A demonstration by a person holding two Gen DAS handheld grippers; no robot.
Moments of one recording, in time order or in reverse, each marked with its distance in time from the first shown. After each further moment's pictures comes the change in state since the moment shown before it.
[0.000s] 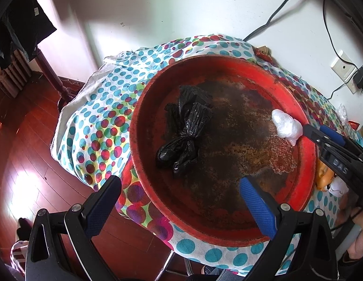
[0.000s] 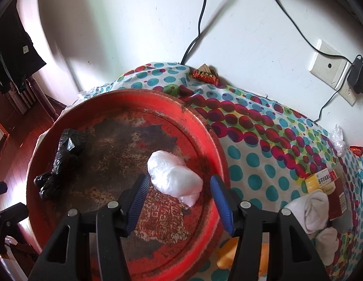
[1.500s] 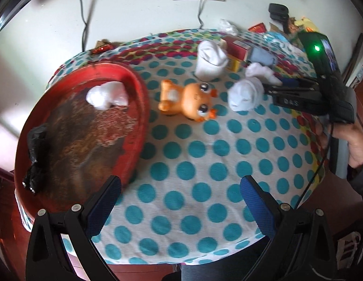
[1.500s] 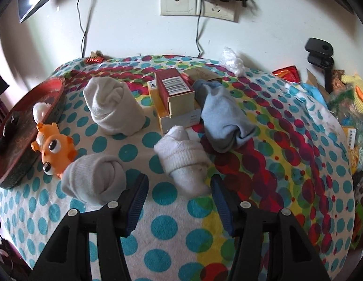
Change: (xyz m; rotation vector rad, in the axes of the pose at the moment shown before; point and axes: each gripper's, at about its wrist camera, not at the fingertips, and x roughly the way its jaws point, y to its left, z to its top) left arm -0.009 -0.225 -0.113 0.630 -0.046 -0.210; right arm -0.043 -0.221 -0.152 0.188 -0.010 -0.167
